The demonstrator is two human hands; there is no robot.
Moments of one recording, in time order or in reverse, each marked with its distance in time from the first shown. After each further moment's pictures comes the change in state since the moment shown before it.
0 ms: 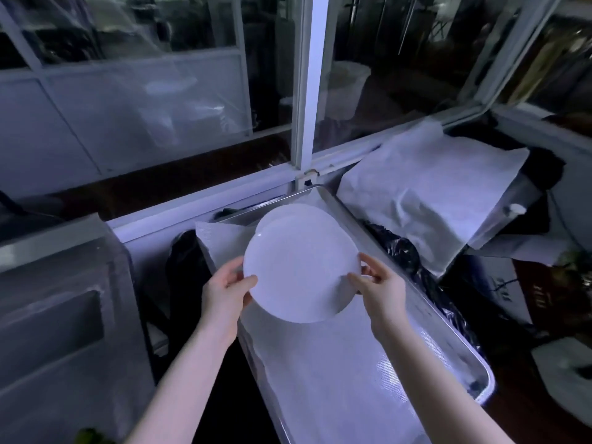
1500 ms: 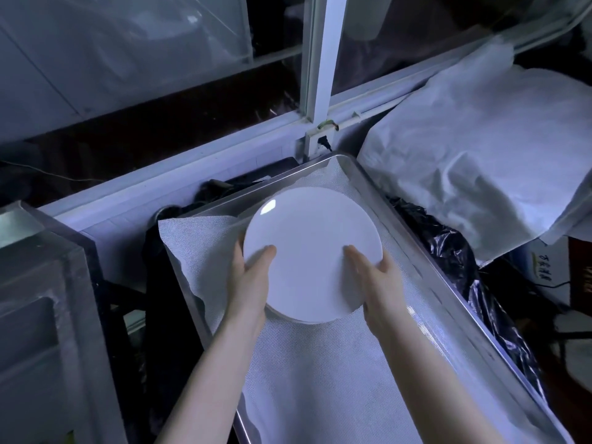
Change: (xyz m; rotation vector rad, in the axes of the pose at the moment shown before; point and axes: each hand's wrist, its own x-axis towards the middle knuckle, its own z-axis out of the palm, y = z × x) left_hand 0.138 -0.049 0.060 -0.007 0.106 -0.091; right_hand 0.123 0.041 0.079 0.219 -0.082 0.245
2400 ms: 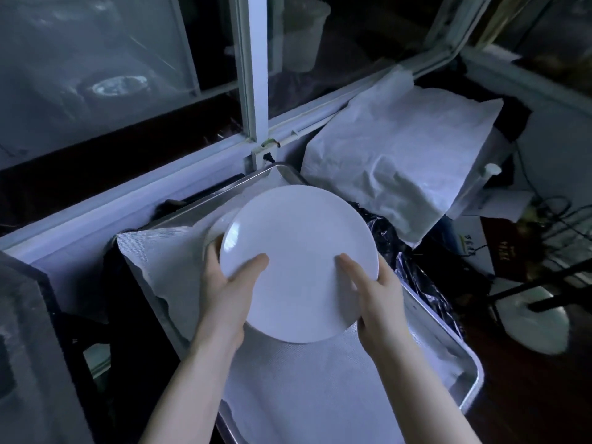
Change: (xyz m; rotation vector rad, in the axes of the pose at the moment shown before) left_hand -0.089 0.036 0.012 0.019 -0.153 0.107; right_hand -0.109 -0.041 -0.062 0.081 0.077 -0.135
